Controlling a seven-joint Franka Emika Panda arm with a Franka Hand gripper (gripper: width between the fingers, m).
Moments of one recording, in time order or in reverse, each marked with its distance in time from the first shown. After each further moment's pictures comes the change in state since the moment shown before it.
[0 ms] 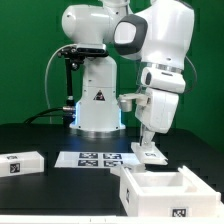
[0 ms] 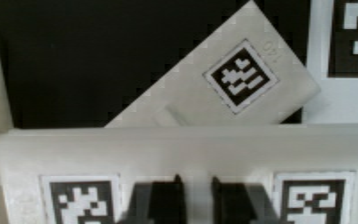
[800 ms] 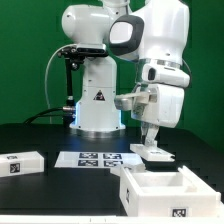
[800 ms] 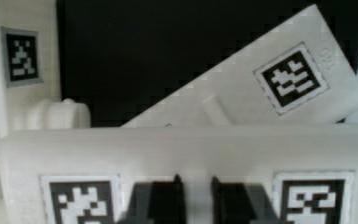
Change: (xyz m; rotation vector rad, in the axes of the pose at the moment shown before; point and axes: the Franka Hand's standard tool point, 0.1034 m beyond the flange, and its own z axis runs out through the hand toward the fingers) arm 0.002 0.014 -0.004 -0.090 0.031 -0.099
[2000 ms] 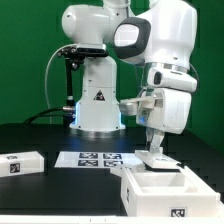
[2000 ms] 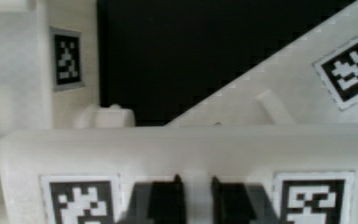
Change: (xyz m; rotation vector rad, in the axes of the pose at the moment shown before) arm 0.004 0.025 0.010 -0.014 -0.016 0.006
